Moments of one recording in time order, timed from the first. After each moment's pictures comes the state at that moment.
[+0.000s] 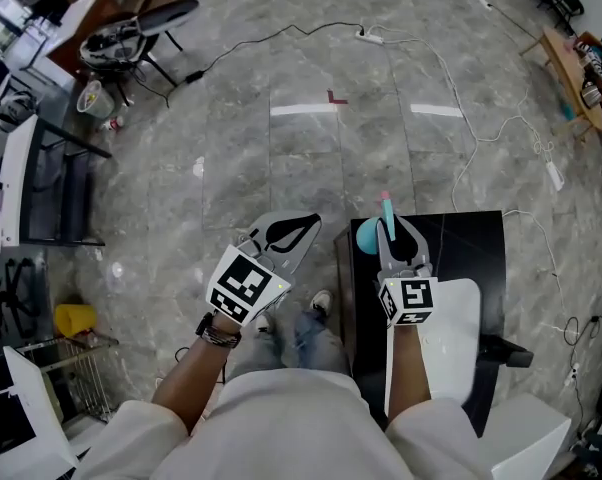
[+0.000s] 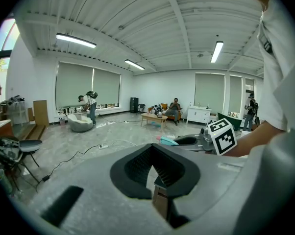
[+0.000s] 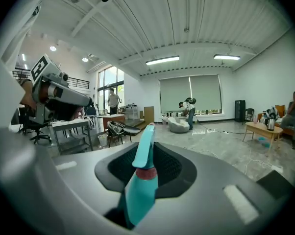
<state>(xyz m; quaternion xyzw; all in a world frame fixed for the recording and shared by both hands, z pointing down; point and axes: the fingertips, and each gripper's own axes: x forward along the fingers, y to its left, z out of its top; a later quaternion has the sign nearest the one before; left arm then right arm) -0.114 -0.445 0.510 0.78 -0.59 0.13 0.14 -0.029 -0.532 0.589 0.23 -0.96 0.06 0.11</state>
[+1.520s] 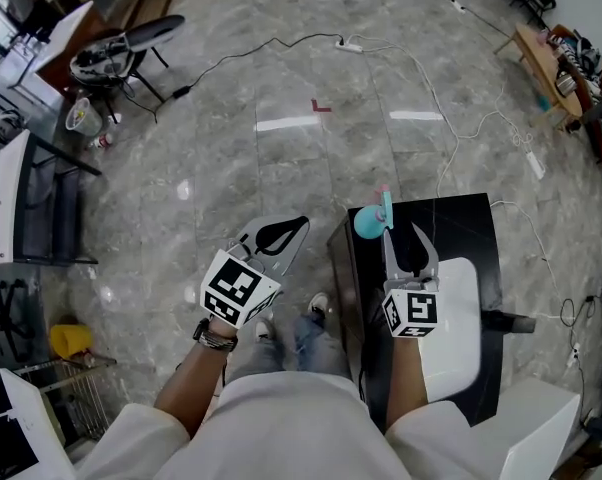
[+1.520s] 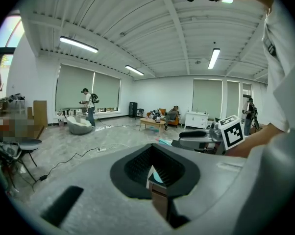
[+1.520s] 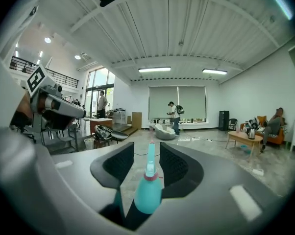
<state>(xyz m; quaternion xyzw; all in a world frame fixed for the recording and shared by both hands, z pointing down) -0.118 -0.378 0.497 0.79 -0.59 0.11 0.13 0.014 -0.474 0.539 0.32 -0.94 0.03 0.08</state>
